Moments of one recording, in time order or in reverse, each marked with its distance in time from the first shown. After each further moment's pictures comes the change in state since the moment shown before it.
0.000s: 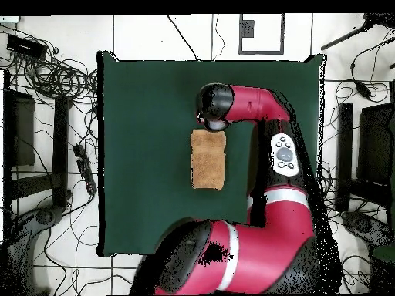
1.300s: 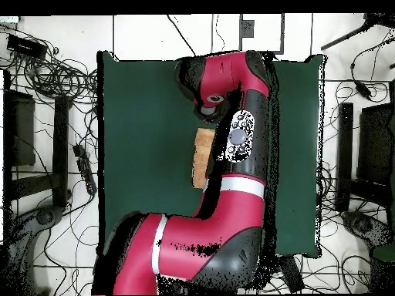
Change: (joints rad) arm 0.186 0.183 -0.353 -0.467 -0.046 0.526 0.317
